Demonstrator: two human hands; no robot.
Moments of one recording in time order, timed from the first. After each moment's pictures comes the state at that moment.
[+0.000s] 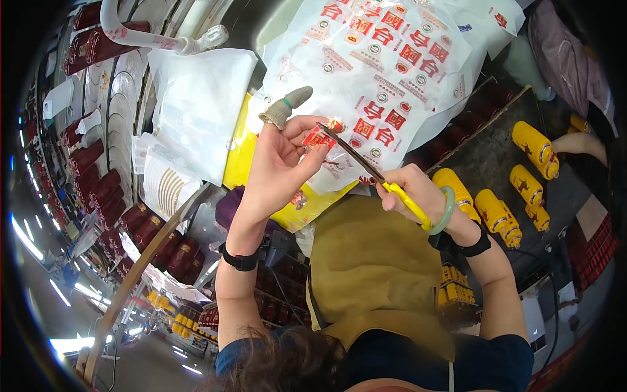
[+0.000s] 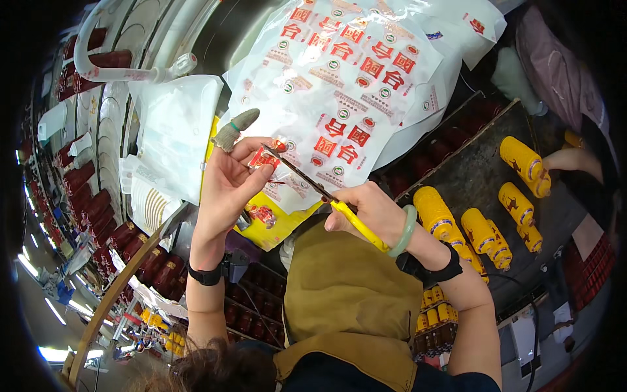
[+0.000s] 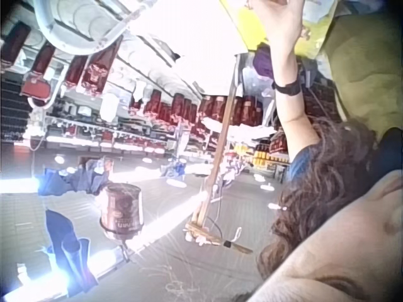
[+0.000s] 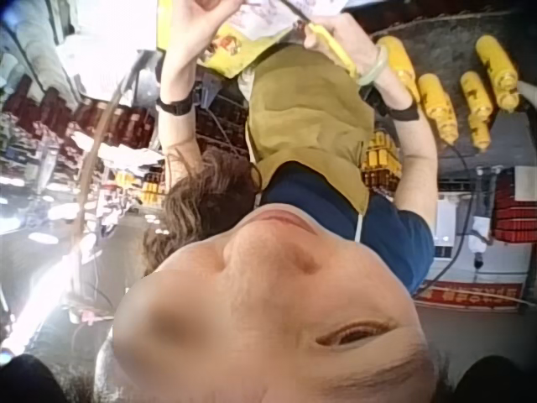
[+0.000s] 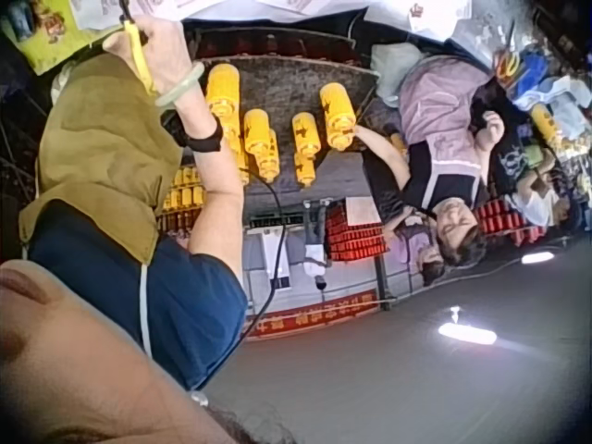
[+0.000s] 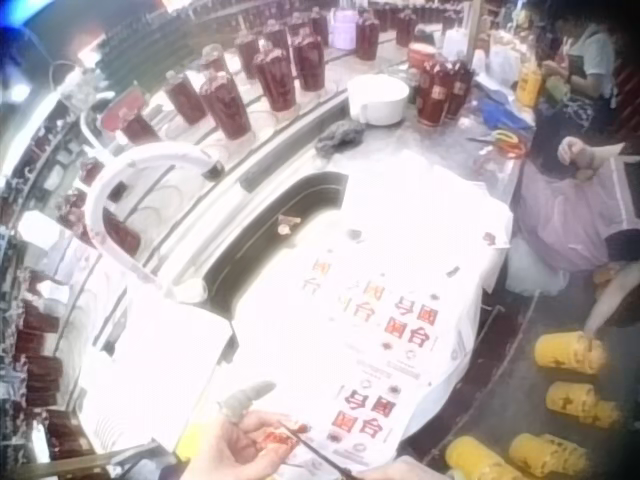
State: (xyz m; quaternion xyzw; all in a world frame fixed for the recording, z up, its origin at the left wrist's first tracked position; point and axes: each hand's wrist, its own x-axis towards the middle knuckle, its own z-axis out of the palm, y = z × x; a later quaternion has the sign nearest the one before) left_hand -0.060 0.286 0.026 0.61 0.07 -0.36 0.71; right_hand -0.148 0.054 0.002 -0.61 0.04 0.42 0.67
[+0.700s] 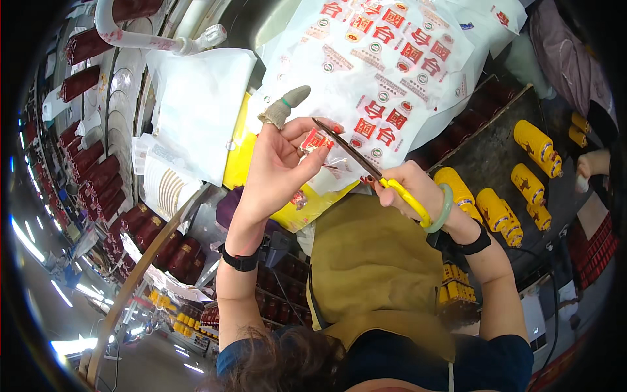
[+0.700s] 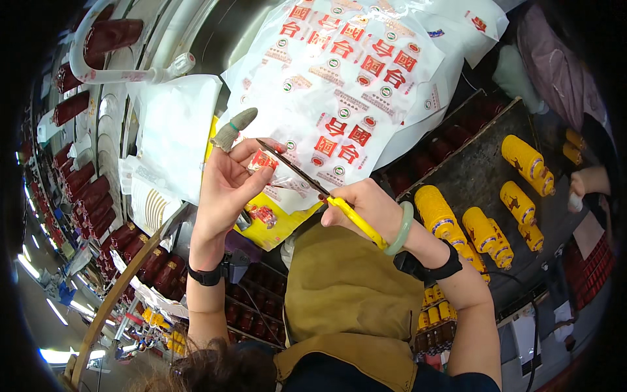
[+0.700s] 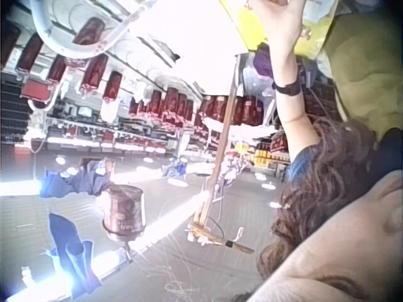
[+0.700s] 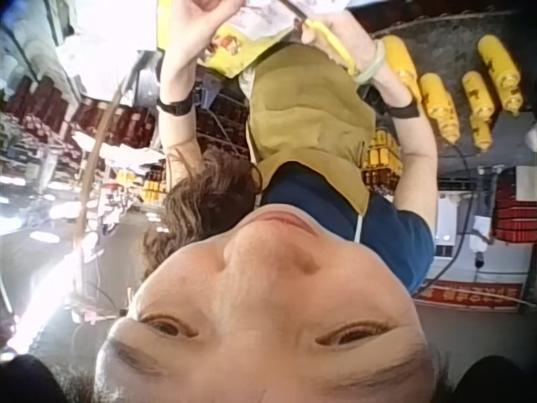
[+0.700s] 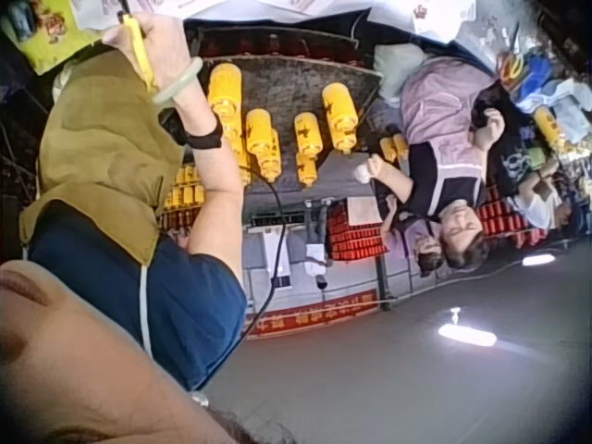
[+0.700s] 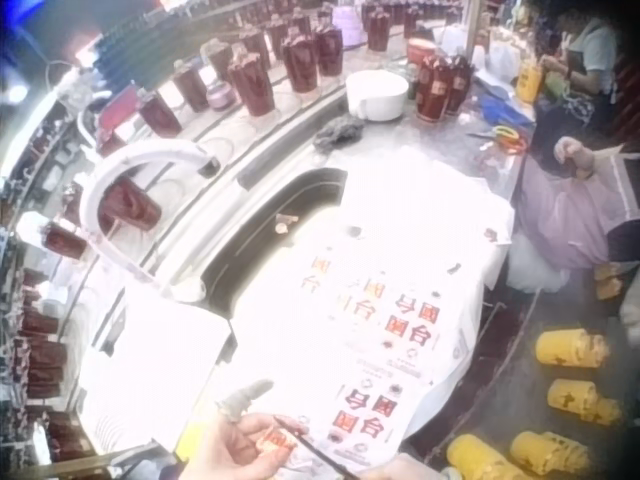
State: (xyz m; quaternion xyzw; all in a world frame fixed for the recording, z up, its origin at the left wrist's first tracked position) left_hand -0.058 0.286 0.025 0.59 0.07 -0.37 0.71; right_hand -0.142 0.058 0.000 -0.58 0.04 0.42 0.69
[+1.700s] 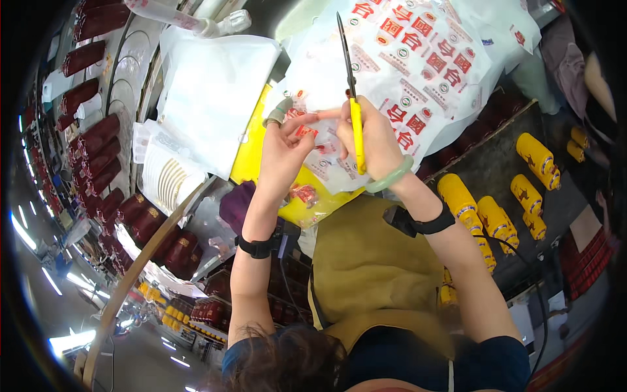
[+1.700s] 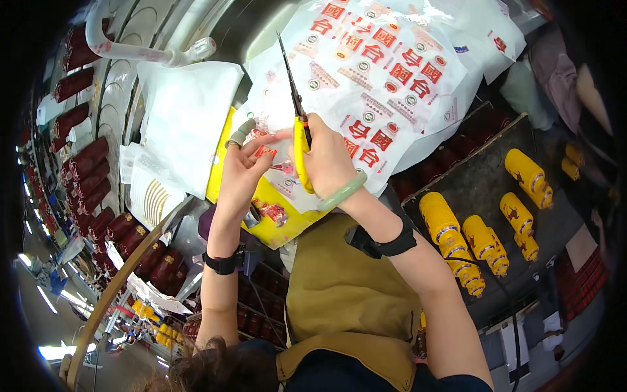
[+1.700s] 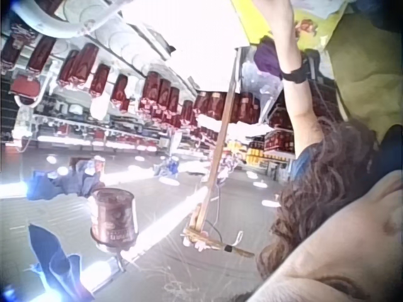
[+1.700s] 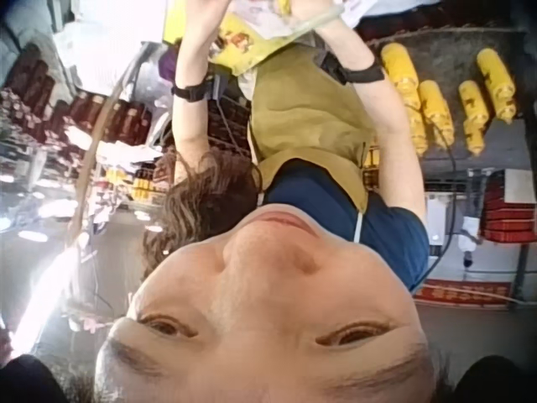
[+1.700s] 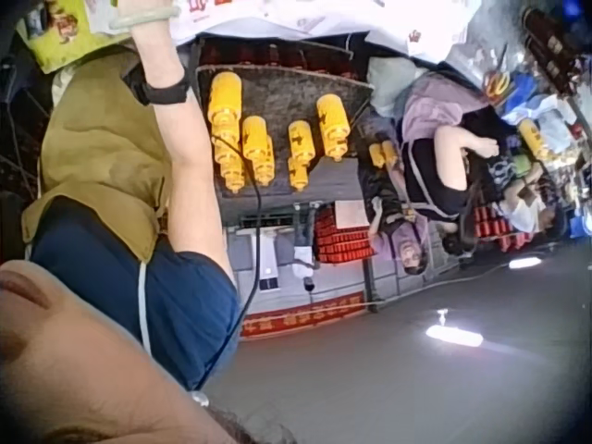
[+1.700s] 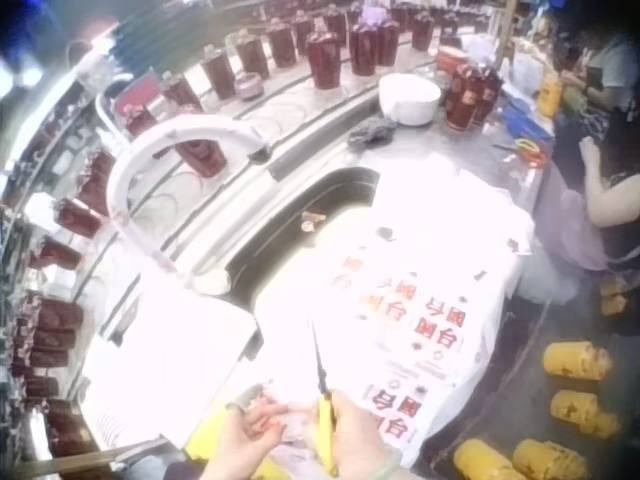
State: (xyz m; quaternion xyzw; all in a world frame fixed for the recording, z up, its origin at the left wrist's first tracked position) left_hand -0.074 0.333 -0.036 0.69 0.17 -0.30 0.64; right_hand -0.081 0.160 -0.042 -0.67 0.19 0.23 0.68
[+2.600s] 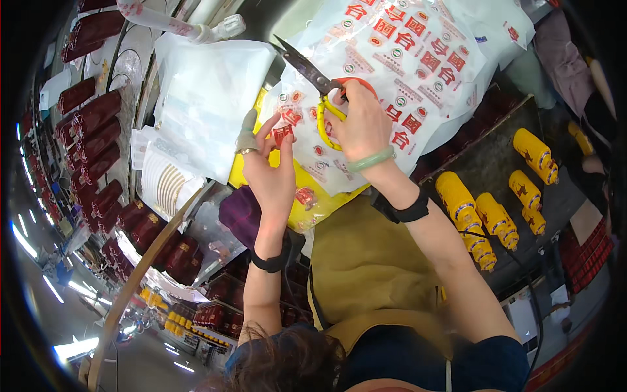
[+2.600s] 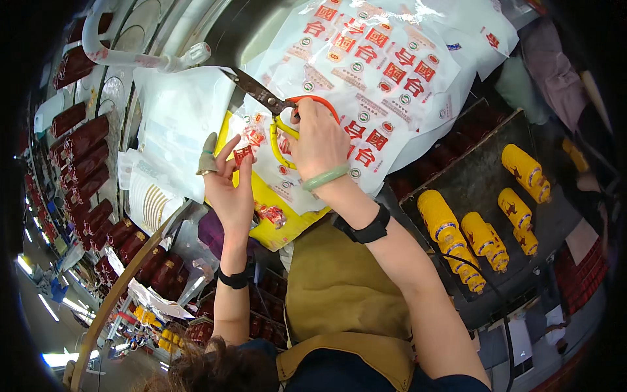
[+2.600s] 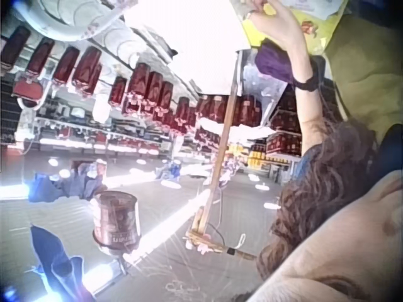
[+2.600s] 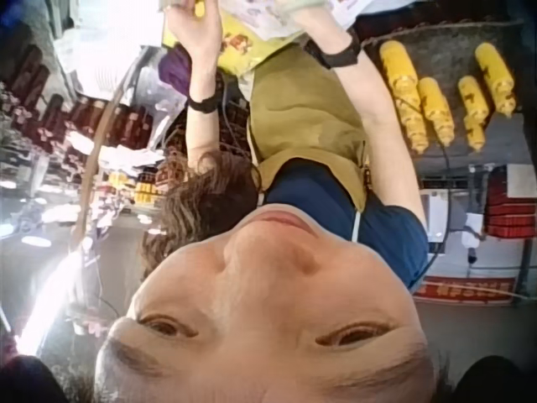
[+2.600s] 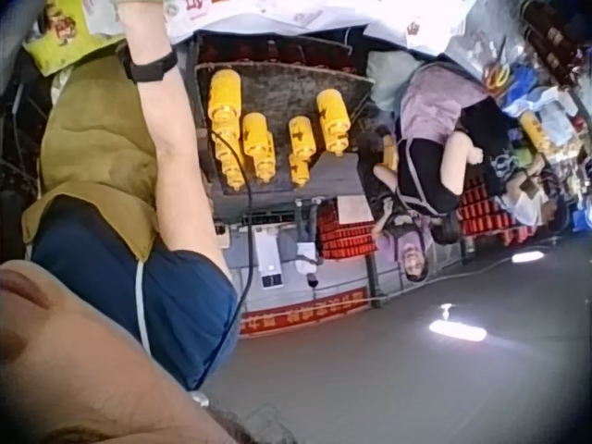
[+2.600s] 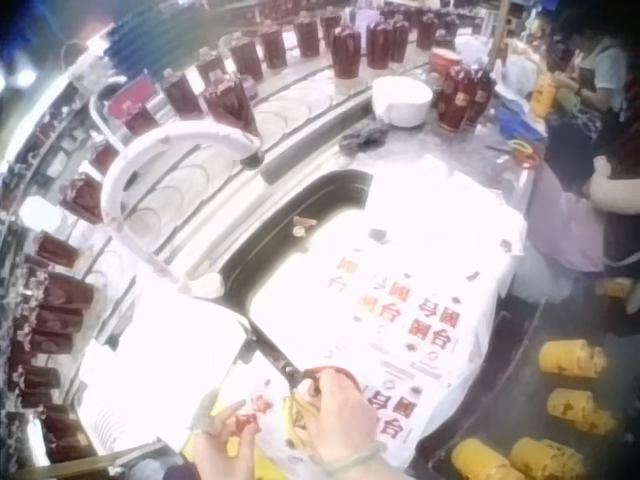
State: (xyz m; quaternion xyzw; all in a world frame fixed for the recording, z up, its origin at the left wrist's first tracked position) left_hand -0.090 0.327 -0.020 0.85 0.12 -0.07 0.51; right_hand -0.068 0.178 -0.057 -0.91 0.15 0.03 0.39
